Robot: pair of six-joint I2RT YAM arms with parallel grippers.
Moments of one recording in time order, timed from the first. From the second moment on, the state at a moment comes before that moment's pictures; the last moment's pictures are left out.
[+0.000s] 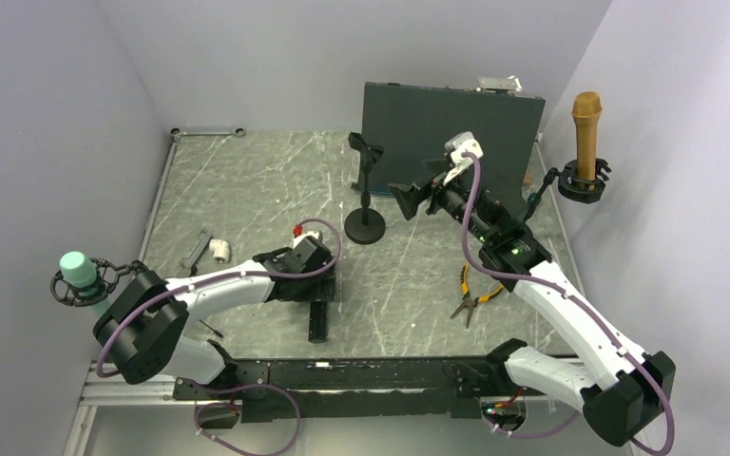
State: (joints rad) left arm -0.79 1.39 0.69 -0.38 -0.17 -0.74; right arm 0.52 1.02 0.93 0.14 -0.19 0.03
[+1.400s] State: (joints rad) left arm -0.78 0.92 1.72 -1.47 -0.79 -0.52; right arm 0.52 0.96 0.92 0.05 -0.16 0.10
